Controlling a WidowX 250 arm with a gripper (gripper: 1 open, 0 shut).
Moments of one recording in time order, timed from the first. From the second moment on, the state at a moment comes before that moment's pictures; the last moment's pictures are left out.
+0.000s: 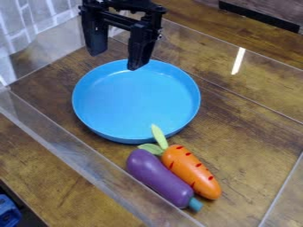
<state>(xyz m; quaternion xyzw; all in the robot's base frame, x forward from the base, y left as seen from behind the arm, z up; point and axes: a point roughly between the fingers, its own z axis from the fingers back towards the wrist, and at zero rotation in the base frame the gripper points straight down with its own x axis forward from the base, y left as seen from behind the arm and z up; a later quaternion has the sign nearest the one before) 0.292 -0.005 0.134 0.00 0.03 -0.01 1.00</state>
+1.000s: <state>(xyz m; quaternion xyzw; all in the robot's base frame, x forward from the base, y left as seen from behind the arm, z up) 0.268 -0.061 0.060 -0.02 0.01 -0.01 1.00</state>
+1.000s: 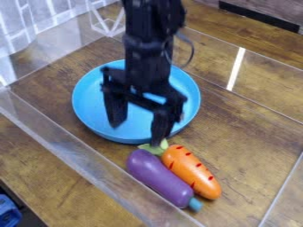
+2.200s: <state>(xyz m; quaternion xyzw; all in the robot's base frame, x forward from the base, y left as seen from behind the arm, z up) 0.273 -0.074 0.022 -0.03 -0.04 0.00 1.00</state>
